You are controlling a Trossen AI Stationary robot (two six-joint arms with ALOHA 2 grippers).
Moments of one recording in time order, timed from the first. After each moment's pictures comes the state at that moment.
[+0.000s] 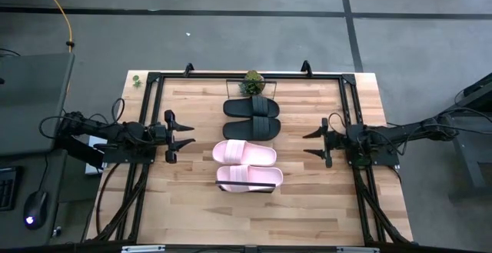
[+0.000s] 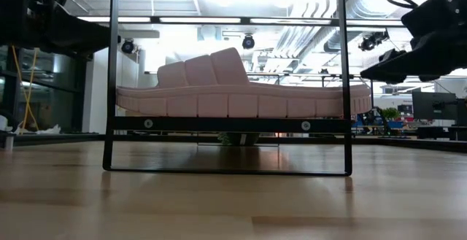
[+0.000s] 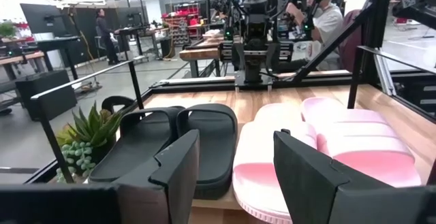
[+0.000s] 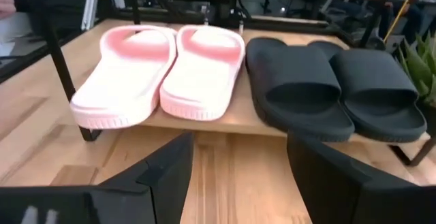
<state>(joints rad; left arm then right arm) -0.12 0.08 0.01 0.07 -0.37 0.10 0.12 0.30 0.01 0.07 0.12 -0.06</state>
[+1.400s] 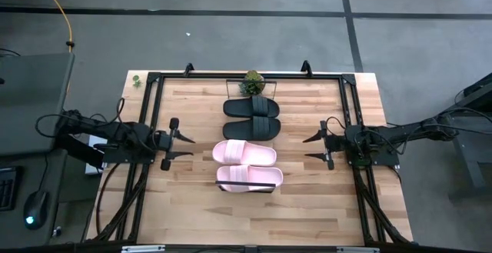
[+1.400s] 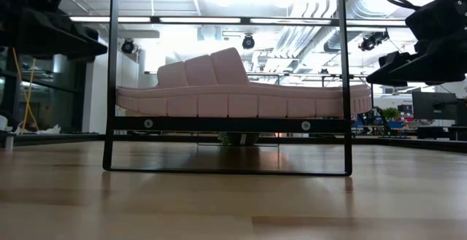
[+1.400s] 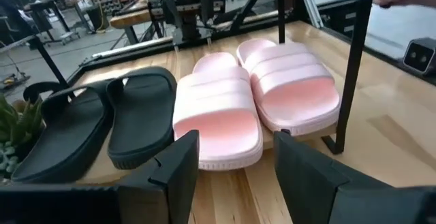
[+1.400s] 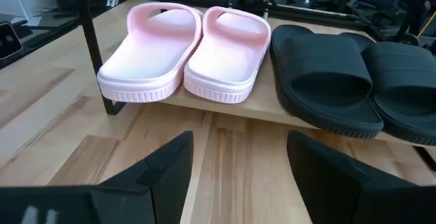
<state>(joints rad) -0.12 0.15 0.08 -0.16 -0.14 0.18 0.12 0.30 0.02 0.00 0.04 -0.11</state>
